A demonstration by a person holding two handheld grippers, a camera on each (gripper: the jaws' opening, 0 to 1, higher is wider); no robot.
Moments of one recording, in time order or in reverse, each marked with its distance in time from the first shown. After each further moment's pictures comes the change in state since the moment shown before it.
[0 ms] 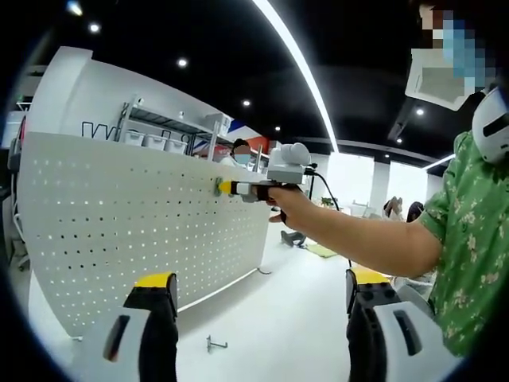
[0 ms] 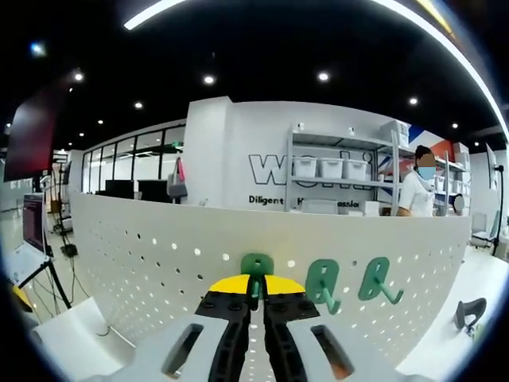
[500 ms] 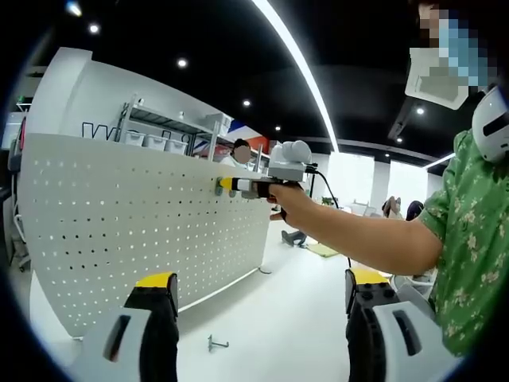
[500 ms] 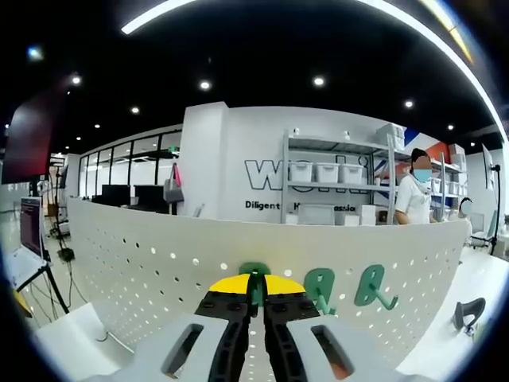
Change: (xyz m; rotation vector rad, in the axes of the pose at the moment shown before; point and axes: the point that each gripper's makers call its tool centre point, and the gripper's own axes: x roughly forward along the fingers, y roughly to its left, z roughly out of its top) left arm -0.002 0.001 0.000 0.004 0.001 0.002; right arm 0.001 -0.001 0.006 -0.002 -0.020 -0.016
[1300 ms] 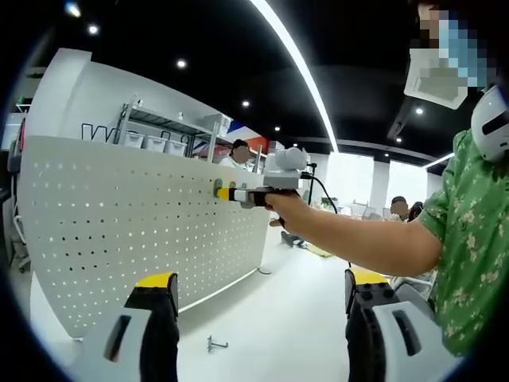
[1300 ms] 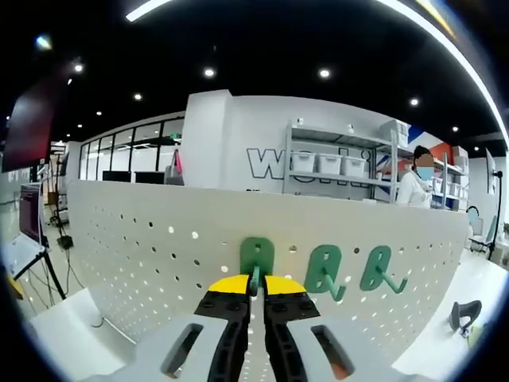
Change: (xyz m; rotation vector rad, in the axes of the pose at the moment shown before) left arm 0.000 -0.003 0.001 0.004 0.000 -0.002; right arm 0.002 0.001 -0.023 -0.031 0.063 0.005
